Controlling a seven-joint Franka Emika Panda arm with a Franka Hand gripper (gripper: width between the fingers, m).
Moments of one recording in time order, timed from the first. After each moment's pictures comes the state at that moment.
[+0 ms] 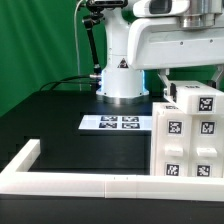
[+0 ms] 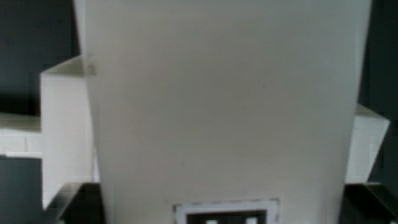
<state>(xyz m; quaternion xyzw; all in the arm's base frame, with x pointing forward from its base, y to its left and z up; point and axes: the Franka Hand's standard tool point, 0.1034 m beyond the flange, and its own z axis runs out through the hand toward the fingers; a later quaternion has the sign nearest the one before) 0.616 0.089 0.155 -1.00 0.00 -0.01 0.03</state>
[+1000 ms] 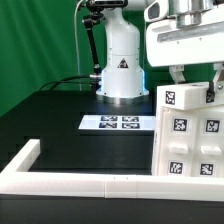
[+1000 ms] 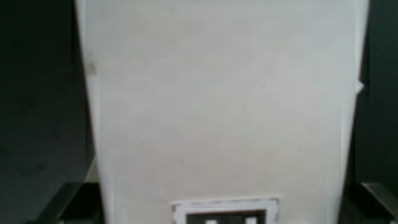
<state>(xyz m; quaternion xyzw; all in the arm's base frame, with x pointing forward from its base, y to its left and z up) 0.617 0.102 0.158 -0.86 0.50 -0.05 0.09</state>
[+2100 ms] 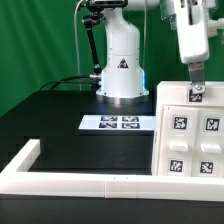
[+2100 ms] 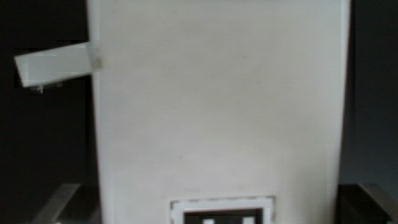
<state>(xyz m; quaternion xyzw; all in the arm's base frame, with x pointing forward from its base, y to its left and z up) 0.612 0.099 0.158 -0.59 0.80 0.01 0.13</state>
